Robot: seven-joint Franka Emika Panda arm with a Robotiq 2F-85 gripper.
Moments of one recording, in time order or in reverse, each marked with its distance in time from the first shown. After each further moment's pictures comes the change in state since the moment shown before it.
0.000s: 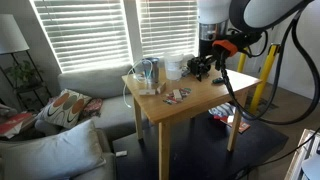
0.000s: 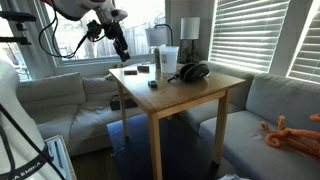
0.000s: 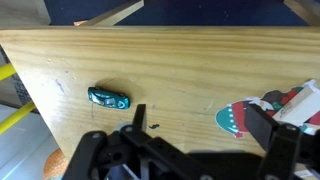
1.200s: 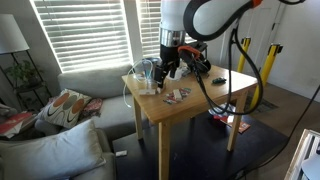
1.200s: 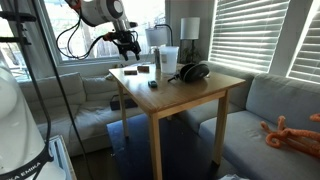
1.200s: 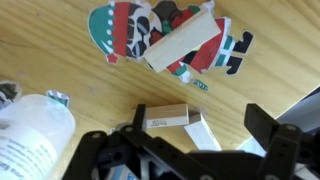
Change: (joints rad) arm 0.197 0.421 -0.136 0.294 -0.010 0.252 -0.436
